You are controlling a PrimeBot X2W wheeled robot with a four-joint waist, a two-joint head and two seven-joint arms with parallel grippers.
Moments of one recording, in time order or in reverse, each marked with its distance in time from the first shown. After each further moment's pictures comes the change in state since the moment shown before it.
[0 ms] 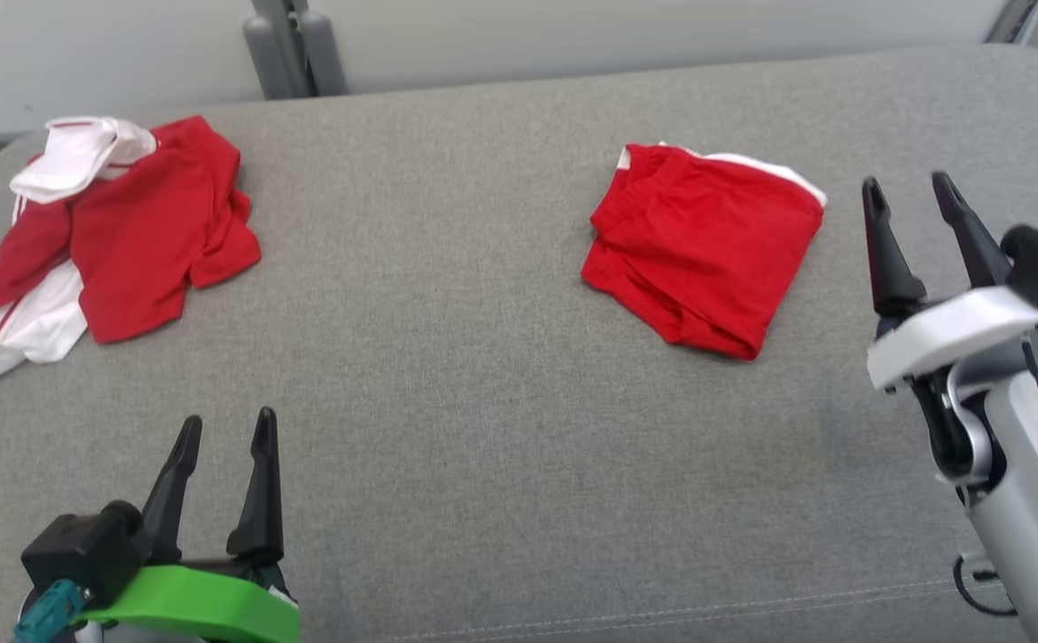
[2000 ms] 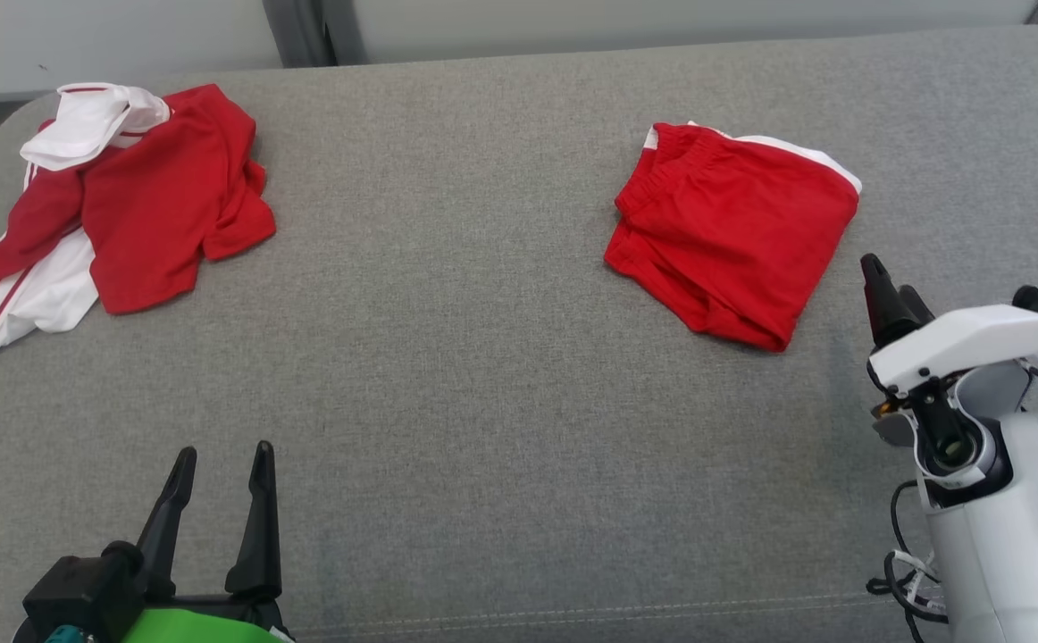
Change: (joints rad) left arm 0.093 0.016 0.005 -0.042 0.056 0.001 -0.032; right arm 0.096 0.257 -0.353 0.013 0.282 -0.053 0.354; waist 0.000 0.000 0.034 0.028
